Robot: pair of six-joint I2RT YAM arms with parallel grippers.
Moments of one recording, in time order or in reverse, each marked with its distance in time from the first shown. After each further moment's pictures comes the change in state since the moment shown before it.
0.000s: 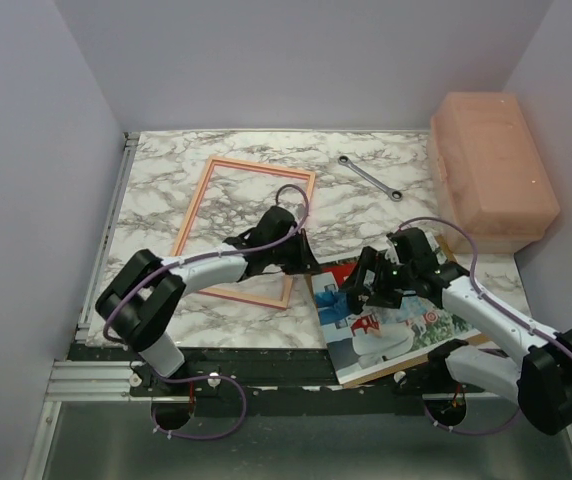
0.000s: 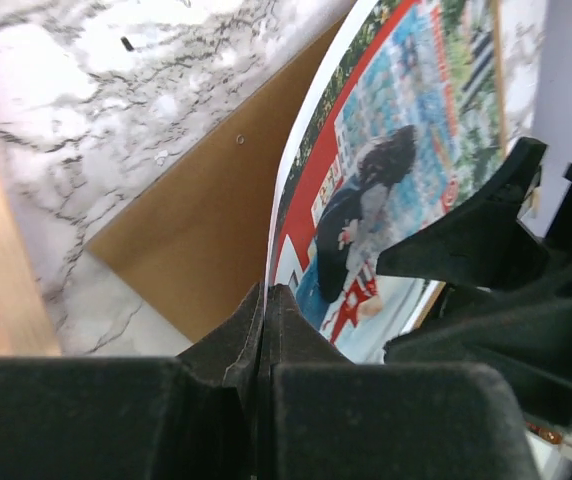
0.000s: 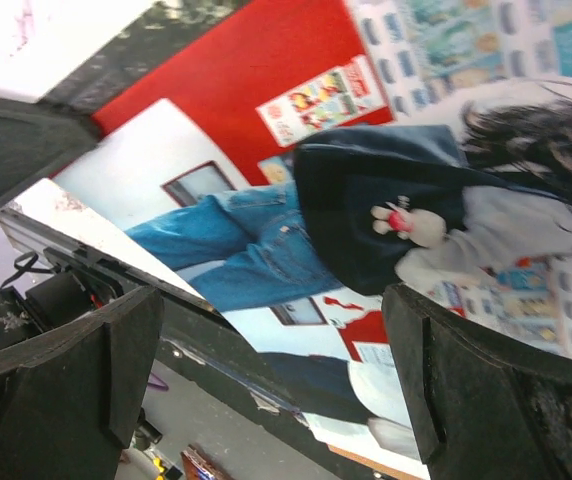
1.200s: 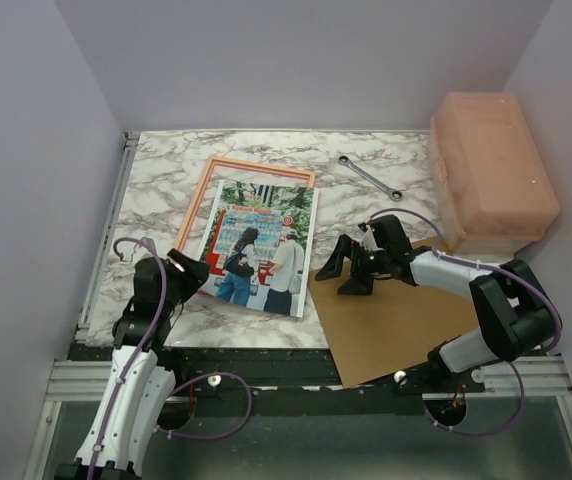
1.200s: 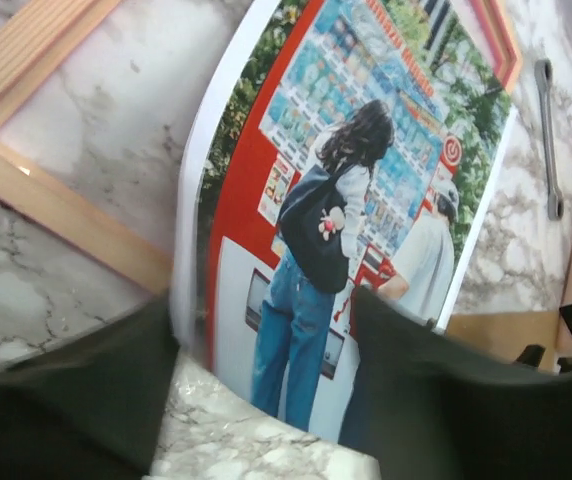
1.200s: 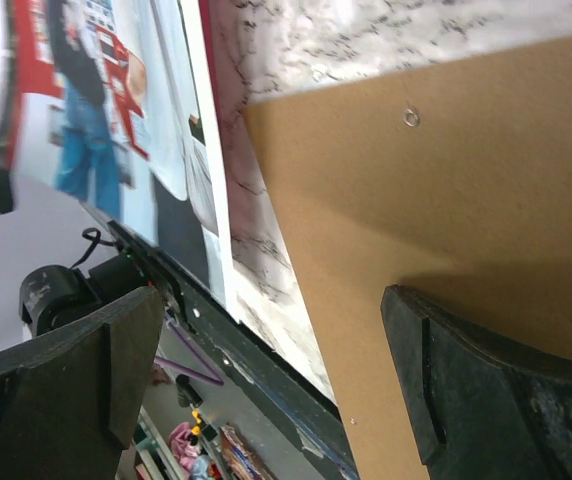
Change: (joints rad) left arm 0.658 -1.207 -0.556 -0.463 -0.316 -0.030; right arm 0.010 0.392 0.073 0.369 -0.214 0.022
